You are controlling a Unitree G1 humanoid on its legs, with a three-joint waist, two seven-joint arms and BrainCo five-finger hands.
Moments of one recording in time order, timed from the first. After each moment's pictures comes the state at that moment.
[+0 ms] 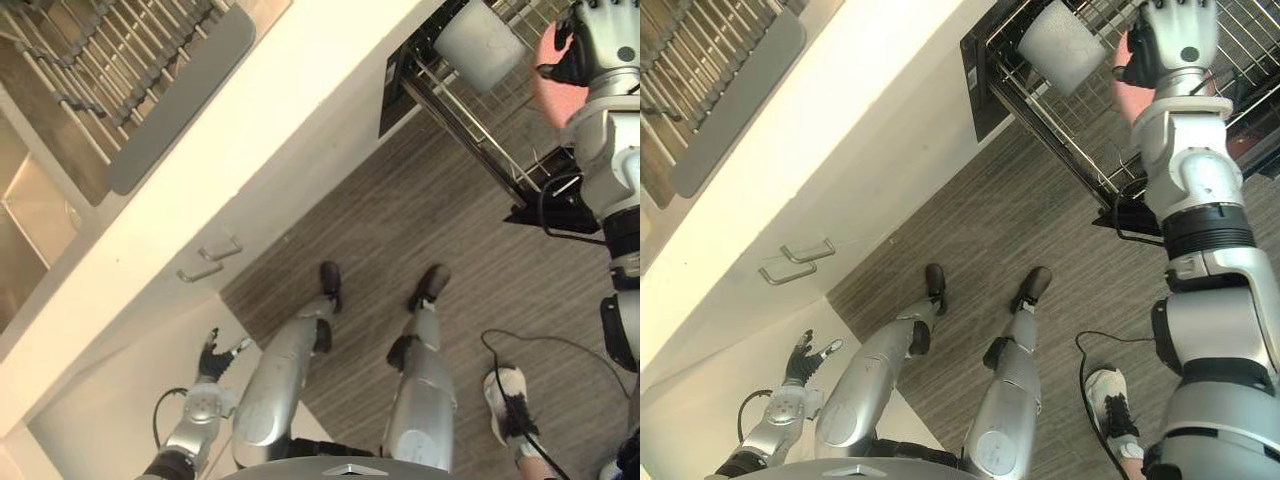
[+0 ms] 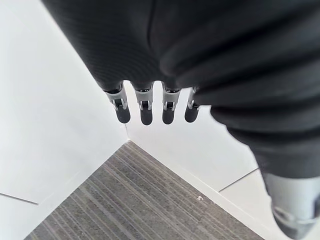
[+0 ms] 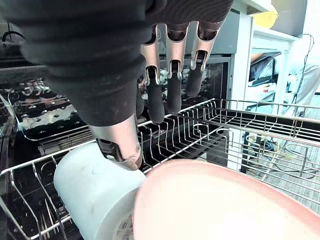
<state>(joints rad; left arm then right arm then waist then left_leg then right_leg) 0.01 0.17 -0.28 0.75 -0.16 -0.18 0.32 -1.09 -0.96 0.35 0.66 -0.77 0.01 -0.34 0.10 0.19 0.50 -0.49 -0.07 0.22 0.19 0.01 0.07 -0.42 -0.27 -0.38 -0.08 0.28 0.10</state>
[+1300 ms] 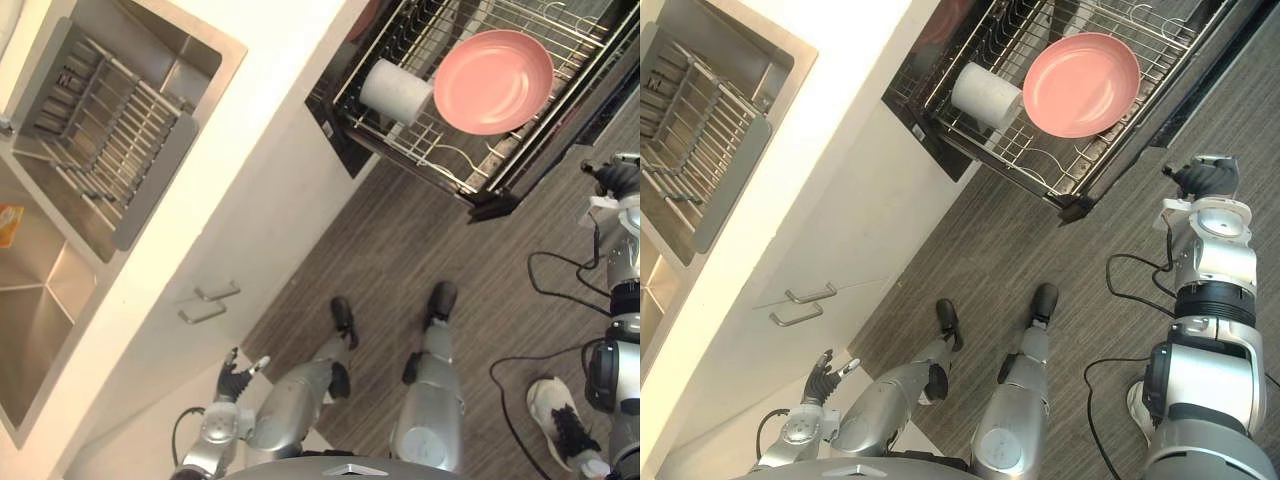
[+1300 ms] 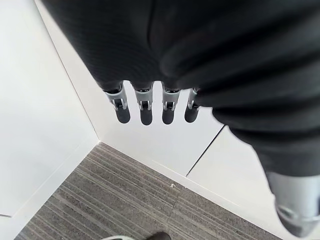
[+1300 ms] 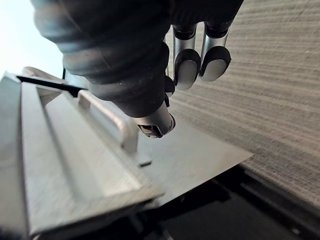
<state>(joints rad) 0.07 0.09 -0.32 0.77 -0.13 -0.15 0.29 -0.77 -0.85 -0.21 0.73 0.33 0.18 -0.08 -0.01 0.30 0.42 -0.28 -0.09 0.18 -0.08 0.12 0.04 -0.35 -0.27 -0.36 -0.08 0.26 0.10</state>
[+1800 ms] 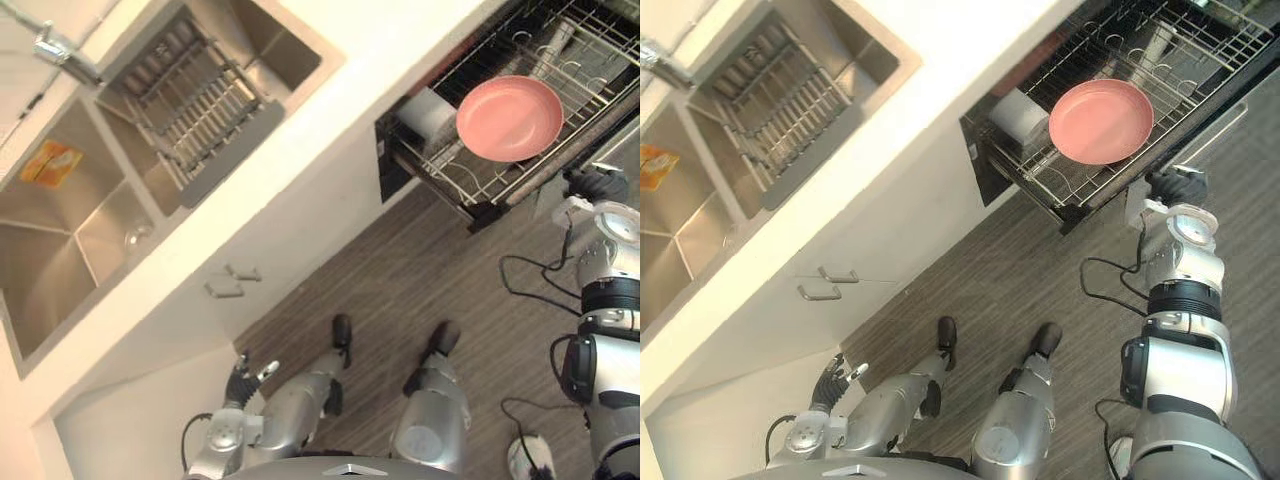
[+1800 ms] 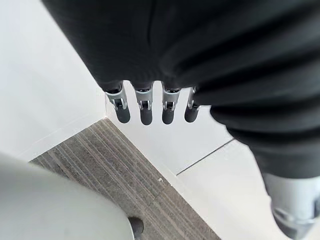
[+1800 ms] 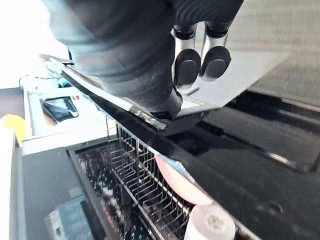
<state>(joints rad) 0.11 0.03 -0.27 0.79 -0.15 -0.21 0.23 -0.76 -0.73 -0.24 0.83 0.59 0.11 -0.11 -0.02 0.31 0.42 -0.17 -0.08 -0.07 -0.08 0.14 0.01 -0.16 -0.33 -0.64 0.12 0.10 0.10</state>
